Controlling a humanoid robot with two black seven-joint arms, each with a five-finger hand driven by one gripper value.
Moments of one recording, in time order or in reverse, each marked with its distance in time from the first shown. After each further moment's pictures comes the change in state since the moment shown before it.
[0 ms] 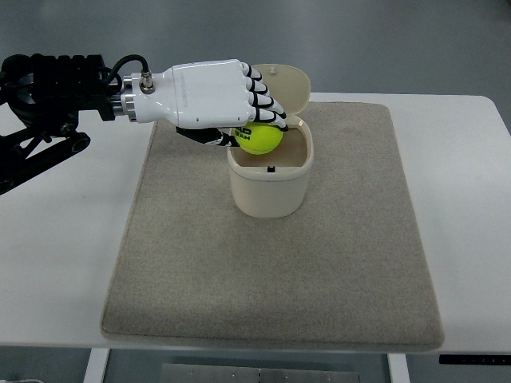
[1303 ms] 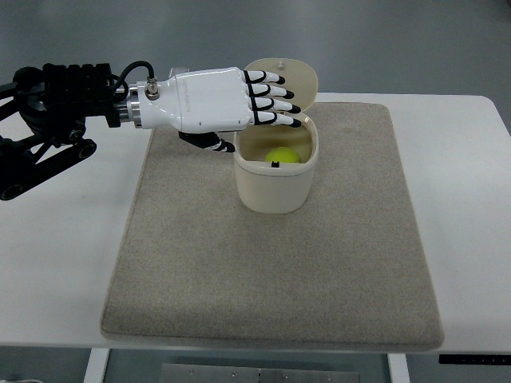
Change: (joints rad) left arm 0.028 0.022 0.008 0.022 -0.041 -0.023 -0.002; right arm 0.000 0.000 0.000 0.000 0.000 0.000 0.000
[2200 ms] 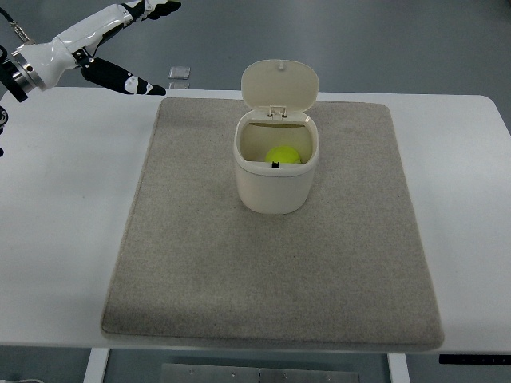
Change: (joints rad) left arm 0.086 0.122 0.013 0.247 -1.119 -0.209 -0.008; right arm 0.000 0.000 0.000 0.000 0.000 0.000 0.000
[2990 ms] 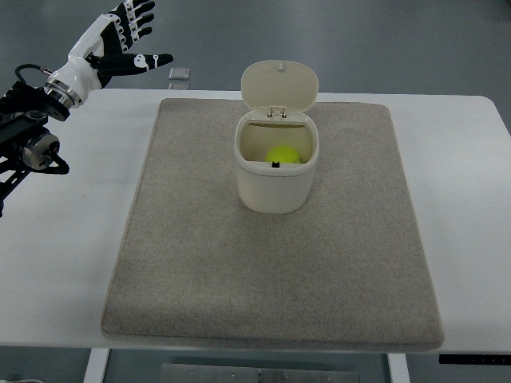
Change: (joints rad) left arm 0.016 -0.259 0.011 0.299 -0.586 -0.118 0.065; right arm 0.000 0.000 0.000 0.000 0.000 0.000 0.000
